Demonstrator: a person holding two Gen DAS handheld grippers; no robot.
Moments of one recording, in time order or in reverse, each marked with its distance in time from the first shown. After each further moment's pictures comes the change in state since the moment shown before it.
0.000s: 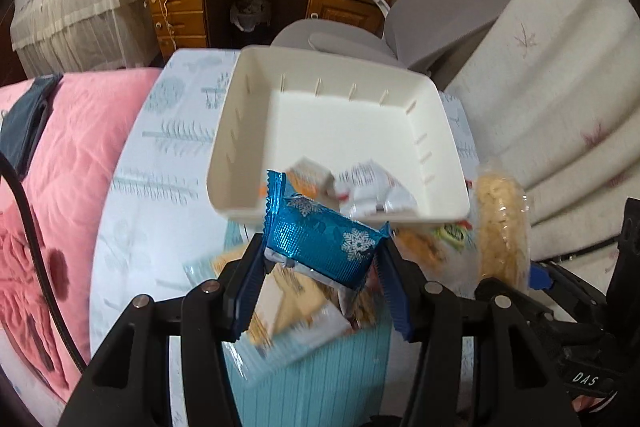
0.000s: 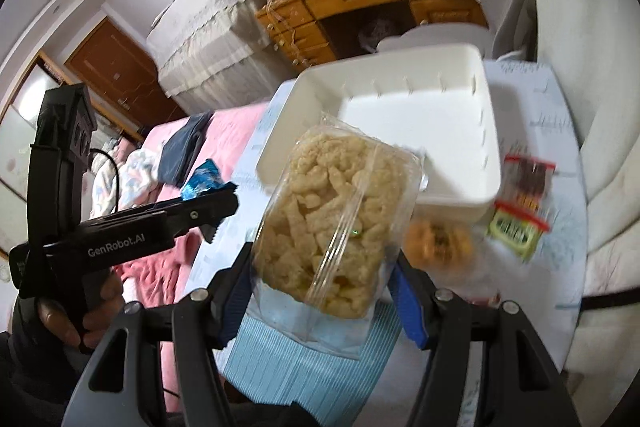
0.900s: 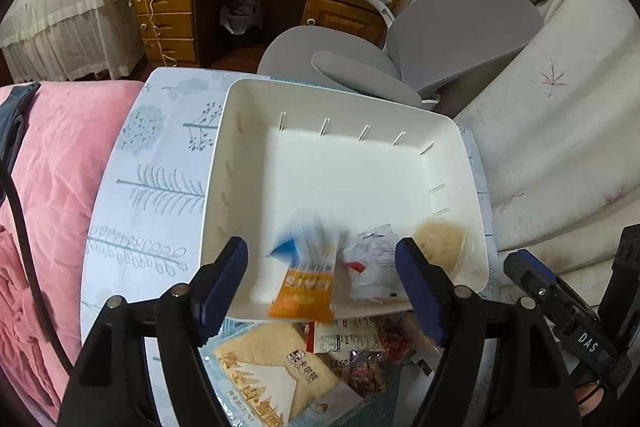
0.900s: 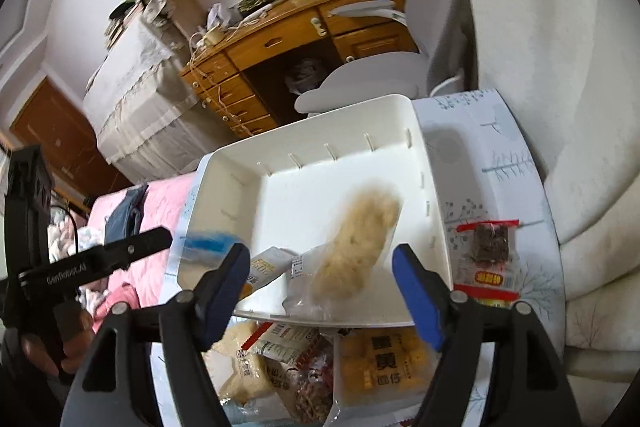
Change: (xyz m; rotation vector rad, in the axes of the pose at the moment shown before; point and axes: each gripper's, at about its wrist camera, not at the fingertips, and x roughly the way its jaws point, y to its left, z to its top) left arm 0.059 0.029 0.073 -0.023 0.008 -0.055; right arm 0.037 -0.049 0.059 0.189 -0.155 -0.189
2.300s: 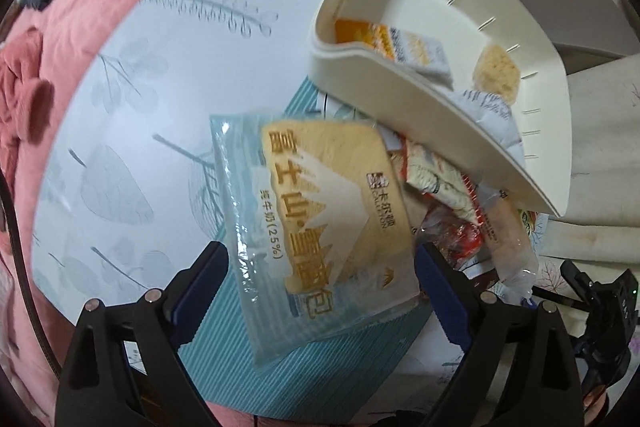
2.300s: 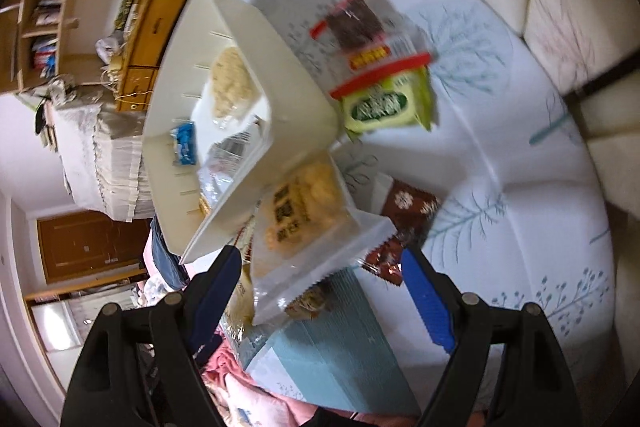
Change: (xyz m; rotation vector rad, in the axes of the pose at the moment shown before) left arm 0.041 0.058 -0.151 -0.409 0.282 0.096; right arm 0.011 -0.118 -0.093 0.633 0.381 0.091
